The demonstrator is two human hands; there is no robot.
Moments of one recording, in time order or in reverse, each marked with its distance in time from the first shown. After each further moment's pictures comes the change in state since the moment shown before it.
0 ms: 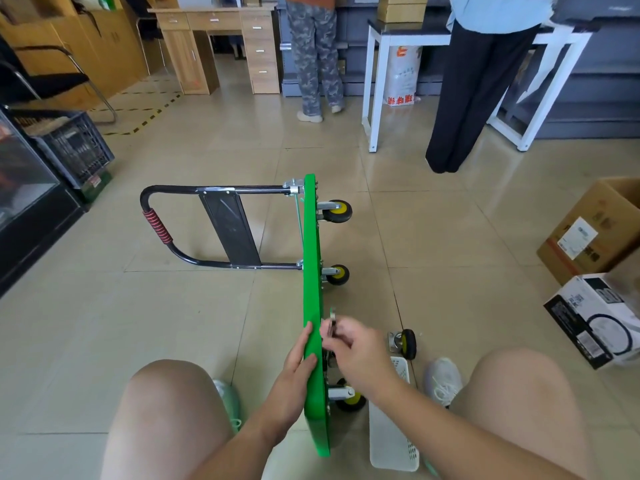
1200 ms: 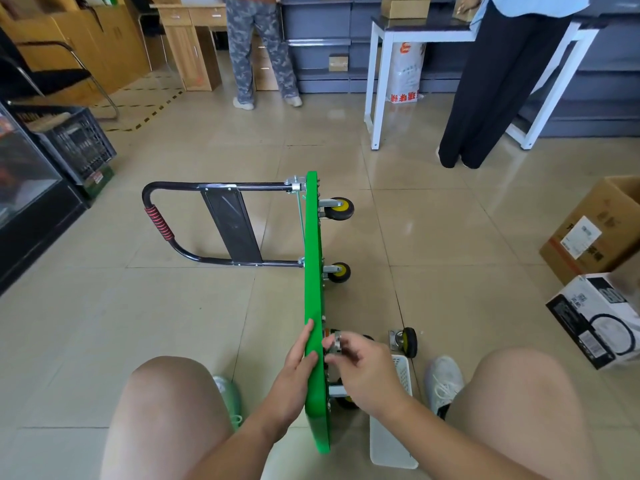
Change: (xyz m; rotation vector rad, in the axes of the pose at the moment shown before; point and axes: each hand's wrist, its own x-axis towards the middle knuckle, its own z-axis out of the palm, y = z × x) left_hand 0.001 -0.002 0.000 0.007 -0.004 0.002; right_hand -0.026 0.007 -0.001 -0.010 0.035 -0.087
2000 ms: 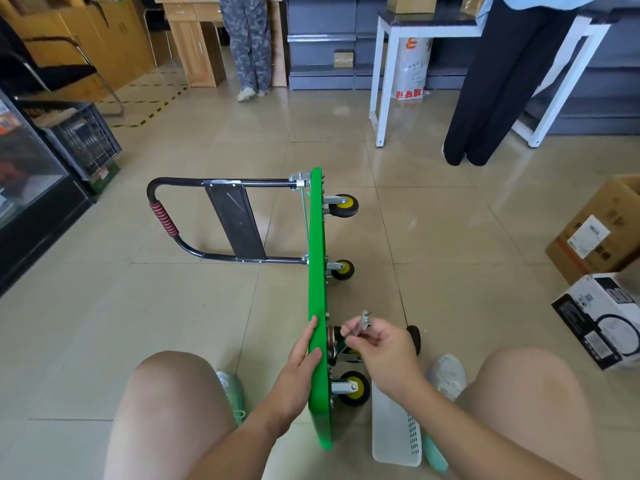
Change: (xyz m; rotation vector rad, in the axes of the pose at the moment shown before) left_hand -0.004 0.005 0.000 0.018 -0.006 -0.012; right_hand 0.019 0.011 -0.016 0.261 0.039 0.213
